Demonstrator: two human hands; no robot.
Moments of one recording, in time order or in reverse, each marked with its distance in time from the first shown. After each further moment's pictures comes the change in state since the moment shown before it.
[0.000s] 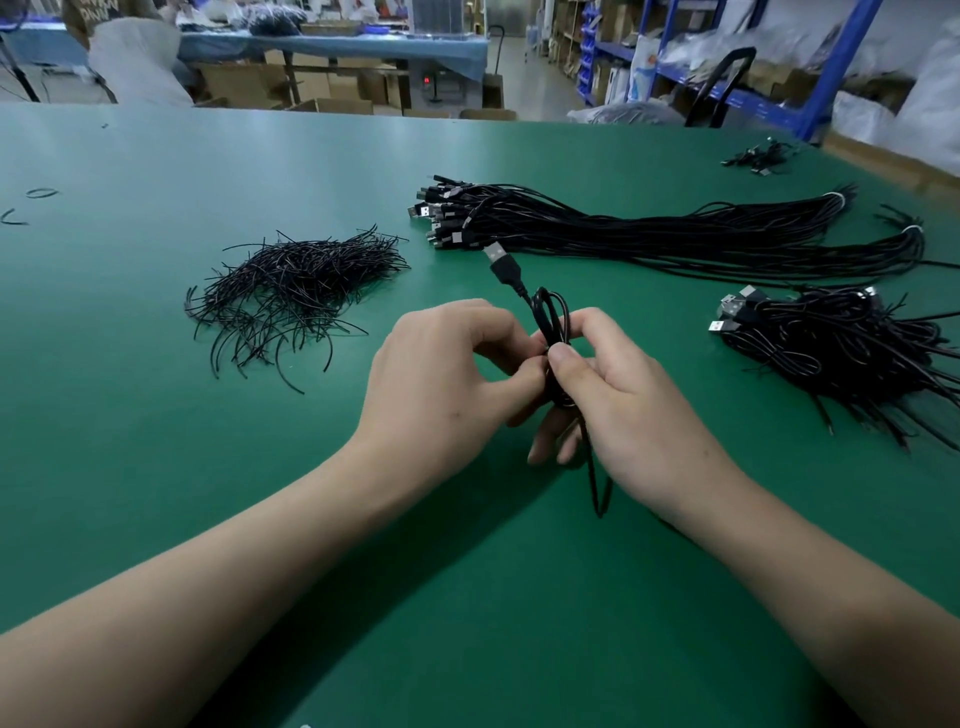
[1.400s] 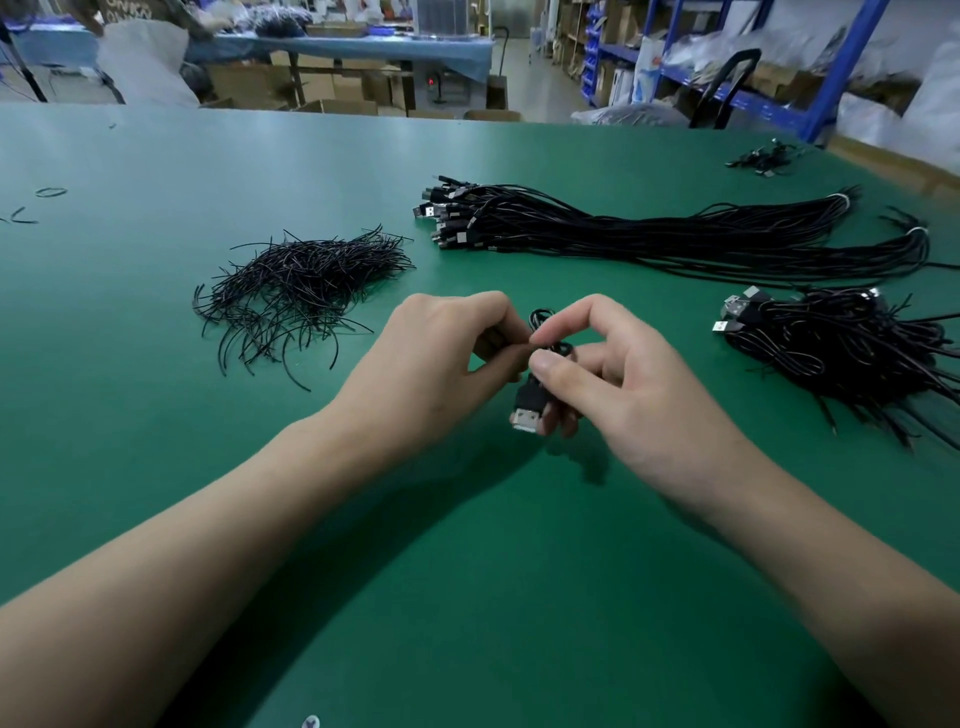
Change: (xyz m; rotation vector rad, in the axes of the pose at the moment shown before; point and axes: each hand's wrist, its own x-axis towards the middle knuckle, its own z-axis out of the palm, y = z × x) left_hand 0.017 -0.016 -0.014 0.197 -0.113 0.273; right_hand -0.004 -0.013 -0.005 0.064 -0.039 -0.084
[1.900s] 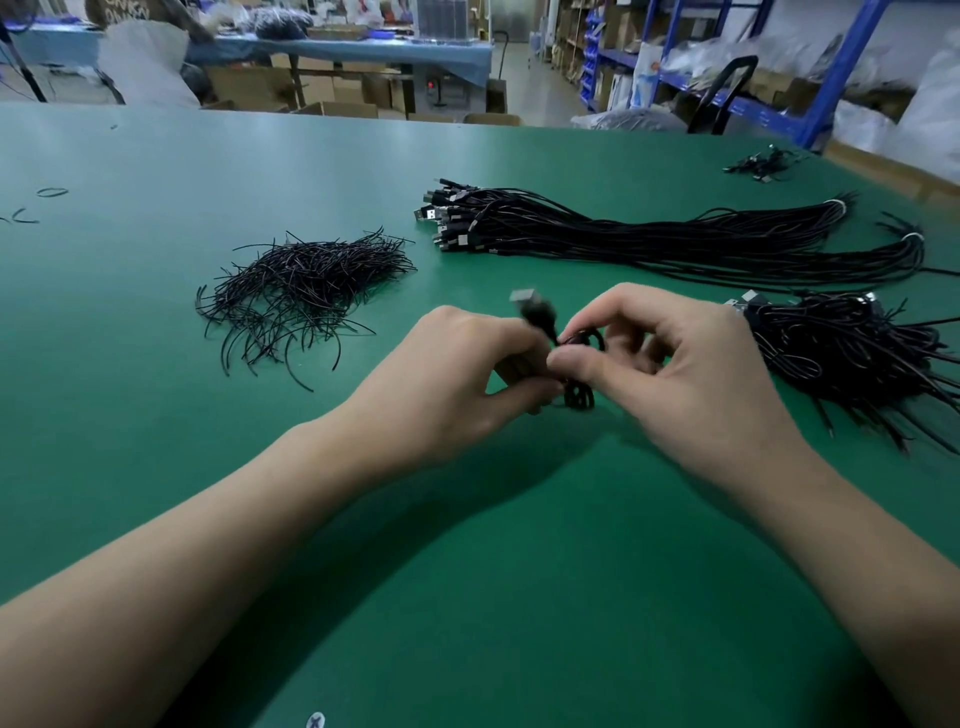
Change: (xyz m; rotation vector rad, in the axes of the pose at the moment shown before) left_hand -0.003 0.011 -0.005 -0.068 -0.130 0.124; right_hand 0.002 0.000 -0.024 -0.351 0.180 -0.295
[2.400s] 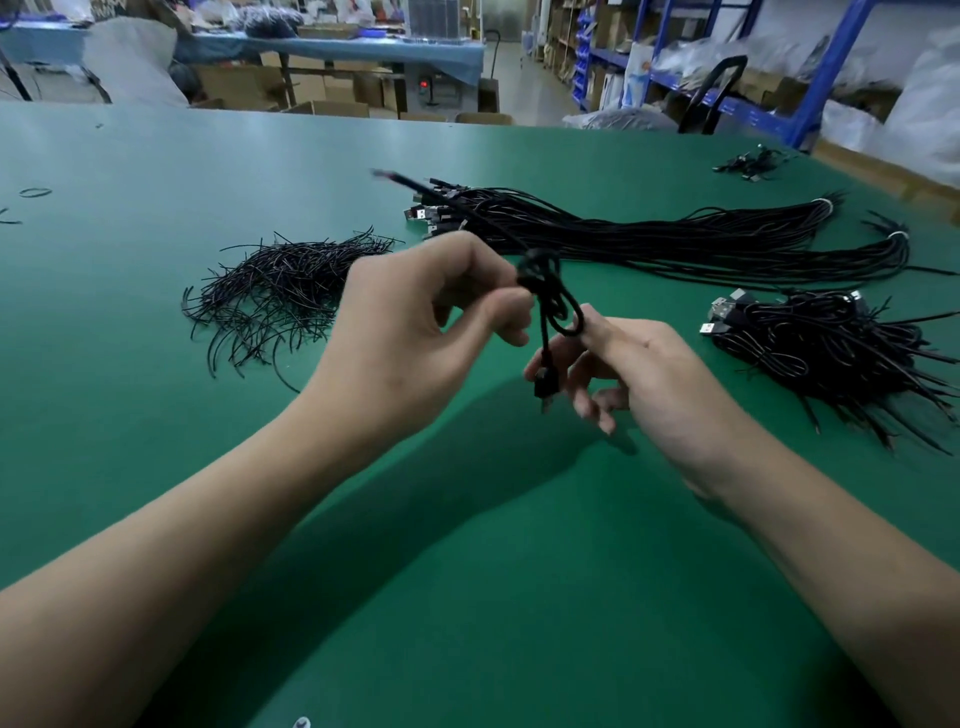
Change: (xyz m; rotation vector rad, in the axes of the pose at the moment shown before) left_hand 0.003 0.007 -0.013 -0.224 0.357 -0.076; right_hand 0.003 0.006 0.009 0.444 -0.192 0.342
